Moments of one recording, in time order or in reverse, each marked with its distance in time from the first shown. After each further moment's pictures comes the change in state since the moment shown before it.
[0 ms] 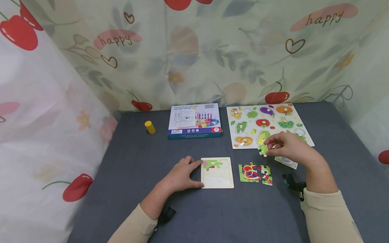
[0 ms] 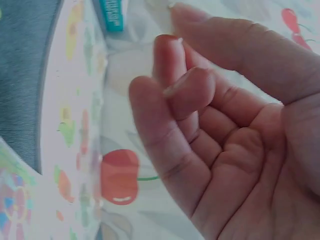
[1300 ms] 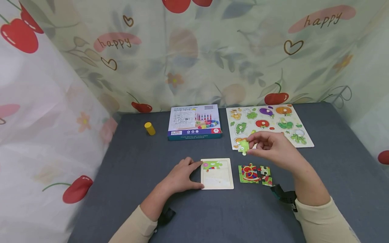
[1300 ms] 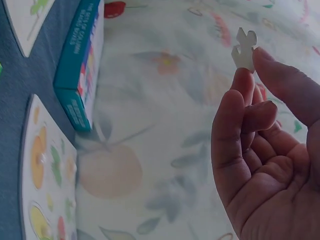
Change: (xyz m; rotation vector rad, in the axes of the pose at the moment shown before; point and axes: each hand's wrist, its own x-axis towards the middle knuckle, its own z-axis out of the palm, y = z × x) left_hand -0.001 0.000 -0.001 -0.001 0.005 0.008; right_hand -0.016 -0.065 0.029 0.293 0.153 -0.270
